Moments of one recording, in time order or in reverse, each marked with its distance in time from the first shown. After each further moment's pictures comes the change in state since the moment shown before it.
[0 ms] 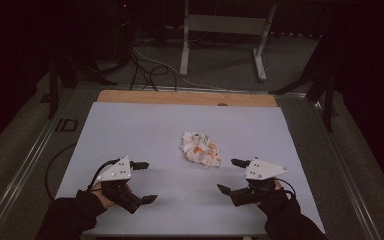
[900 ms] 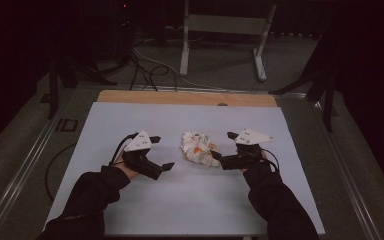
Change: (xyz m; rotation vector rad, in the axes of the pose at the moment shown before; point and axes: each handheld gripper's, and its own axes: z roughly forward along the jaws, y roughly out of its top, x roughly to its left) left arm 0.054 0.031 0.053 0.003 0.166 -0.046; right arm -0.061 0.016 0.056 -0.036 -0.129 0.108
